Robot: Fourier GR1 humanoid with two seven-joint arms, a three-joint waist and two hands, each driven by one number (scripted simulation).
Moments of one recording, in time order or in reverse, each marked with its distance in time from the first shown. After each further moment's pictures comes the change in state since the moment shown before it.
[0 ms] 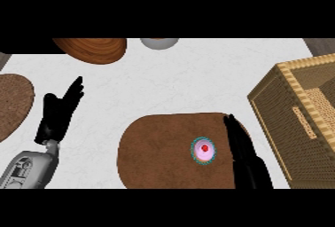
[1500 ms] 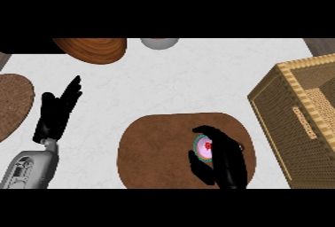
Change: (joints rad) left arm -0.003 -0.097 0.148 0.010 -0.127 -0.122 0.002; right arm -0.086 0.135 -0.087 0.317 0.029 0.006 -0.151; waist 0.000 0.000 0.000
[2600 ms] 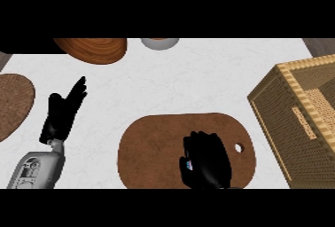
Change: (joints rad) left arm 0.005 -0.045 -0.005 -0.022 -0.040 0.006 0.016; right arm -0.158 -0.049 0.145 0.029 0.252 0.427 0.045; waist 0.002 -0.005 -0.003
